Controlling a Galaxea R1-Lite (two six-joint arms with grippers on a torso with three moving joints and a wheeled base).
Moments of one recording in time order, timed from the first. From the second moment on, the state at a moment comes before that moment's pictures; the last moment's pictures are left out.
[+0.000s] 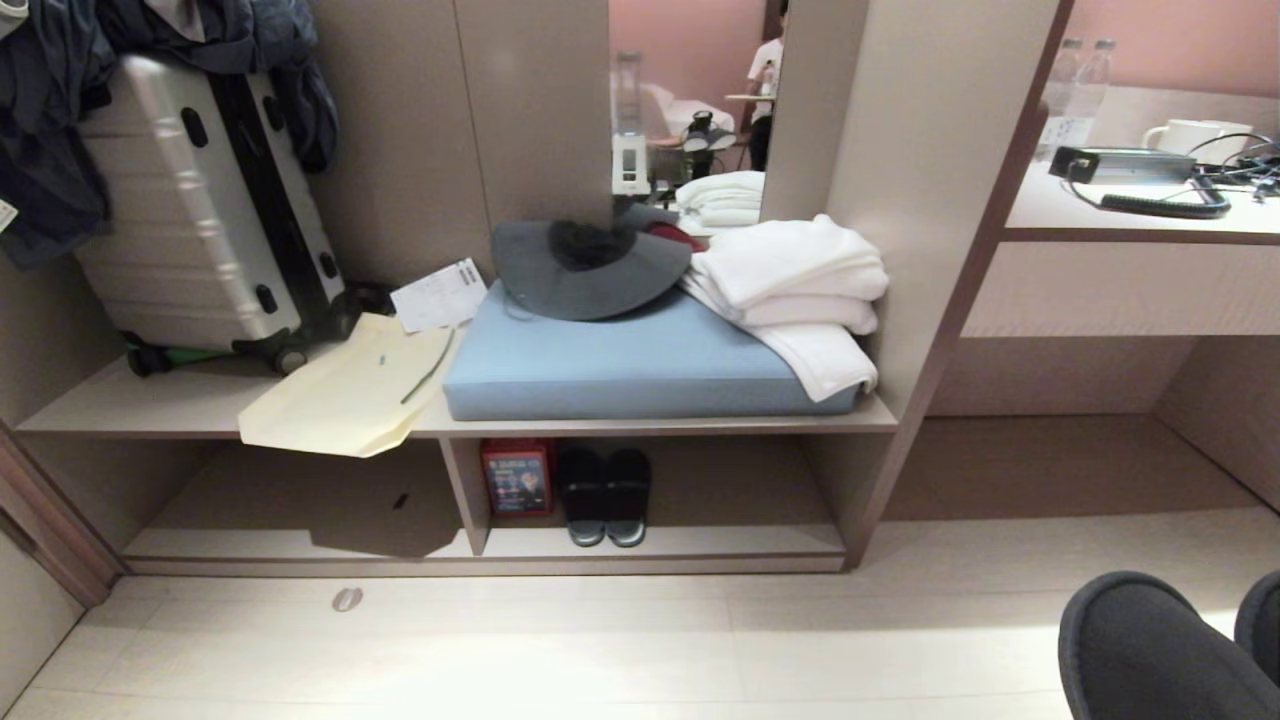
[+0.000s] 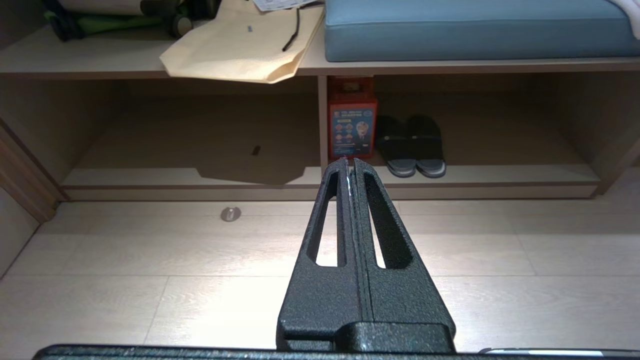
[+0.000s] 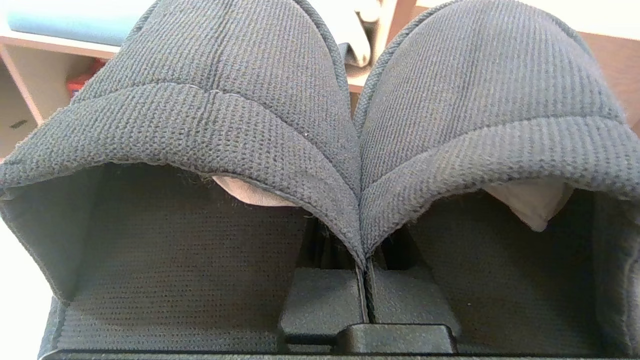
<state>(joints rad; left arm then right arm) 0.00 0.00 0.00 0.00 0.00 -0.01 0.00 0.00 0.00 -0.01 0.01 -0.09</state>
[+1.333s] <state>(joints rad) 0.00 0.00 0.00 0.00 0.00 -0.01 0.00 0.00 0.00 -0.01 0.01 -0.09</state>
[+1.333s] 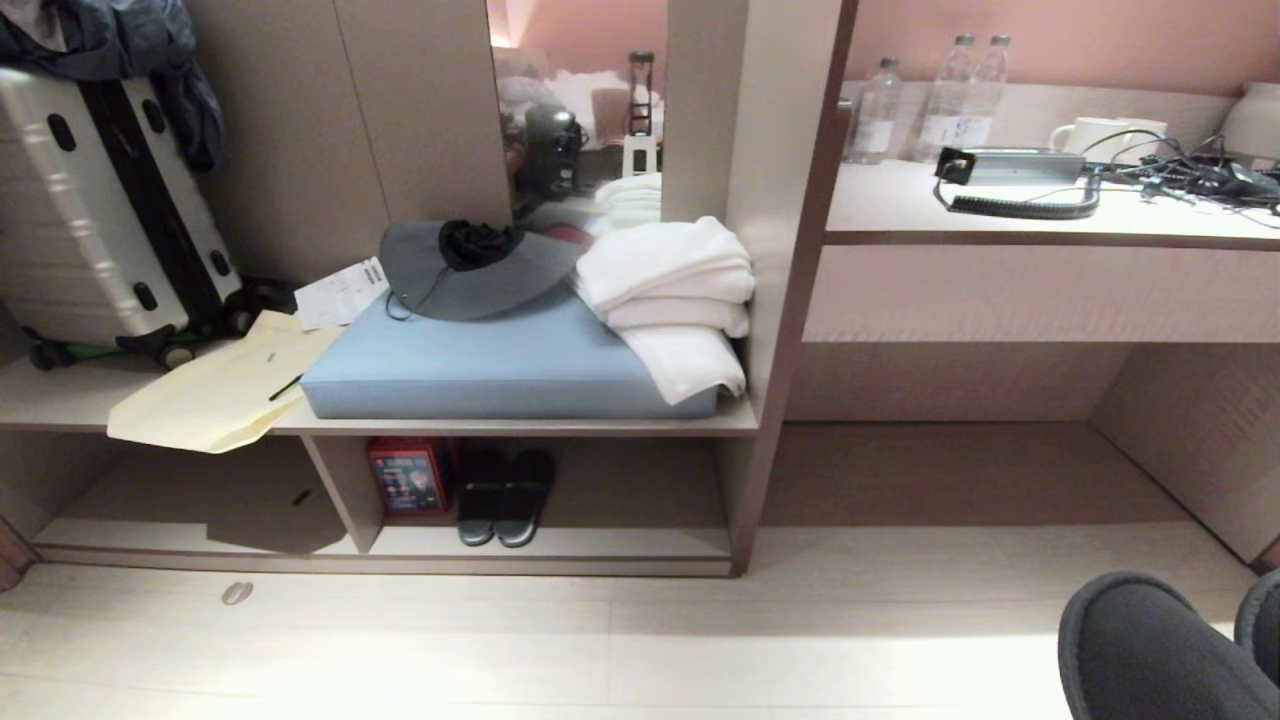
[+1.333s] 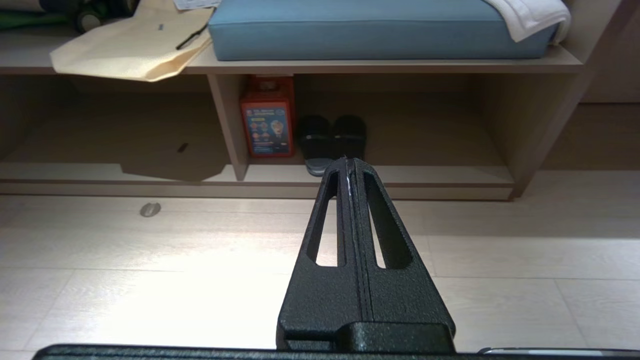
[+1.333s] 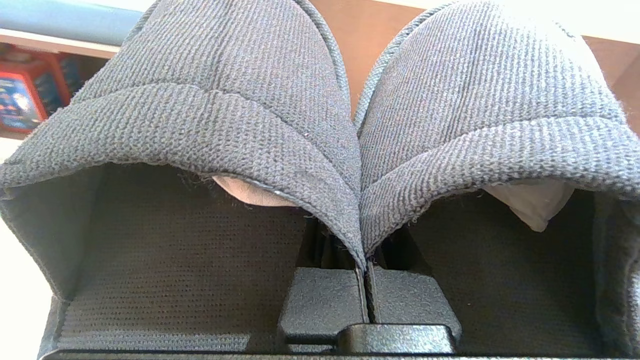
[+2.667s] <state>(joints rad) 0.00 0.00 0.00 0.00 0.00 -0.01 0.00 0.00 0.00 -0.01 0.01 -0.09</state>
